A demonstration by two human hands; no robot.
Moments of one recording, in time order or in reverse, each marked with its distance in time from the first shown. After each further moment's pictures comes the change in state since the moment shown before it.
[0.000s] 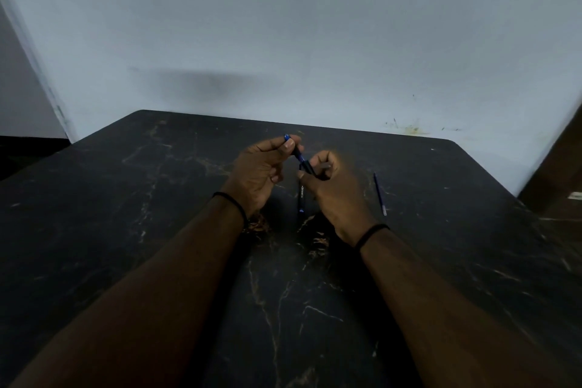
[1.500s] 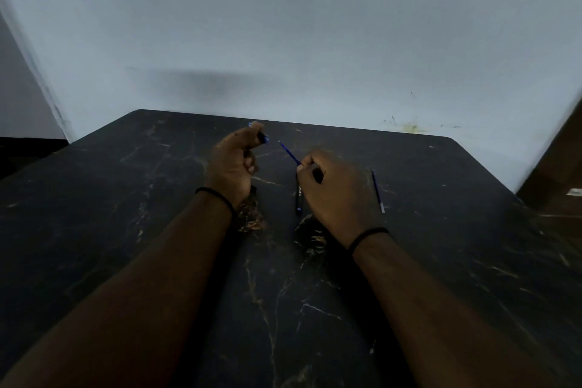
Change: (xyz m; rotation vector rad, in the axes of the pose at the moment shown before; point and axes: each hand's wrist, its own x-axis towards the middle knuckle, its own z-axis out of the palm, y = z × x) left_hand 0.011 0.013 -0.017 -0.063 0.350 0.016; right_hand -0.014 -0.012 -0.010 -0.627 0.085 -0.267
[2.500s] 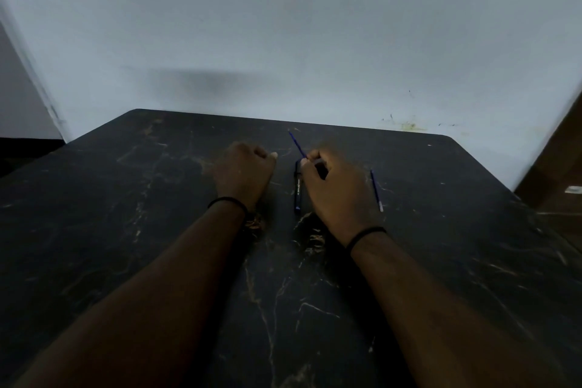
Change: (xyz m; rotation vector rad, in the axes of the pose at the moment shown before) left_hand -0.009 -0.019 0.001 1.268 0.171 0.420; right_hand 0.000 0.002 0.002 0.100 0.058 0.081
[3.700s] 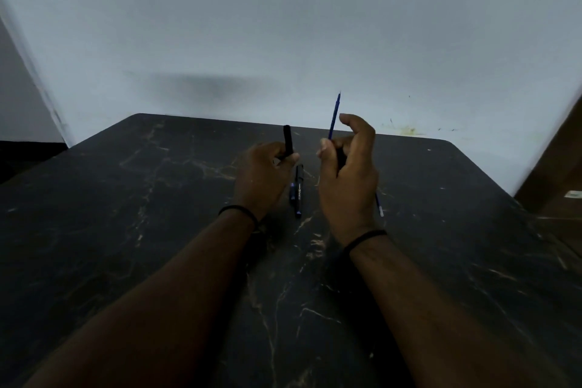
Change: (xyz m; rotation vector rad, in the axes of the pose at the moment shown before) left_hand -0.008 0.014 0.010 -0.326 -0.042 0.248; right_hand 0.003 -0.011 -0.001 0.292 0.376 -0.218
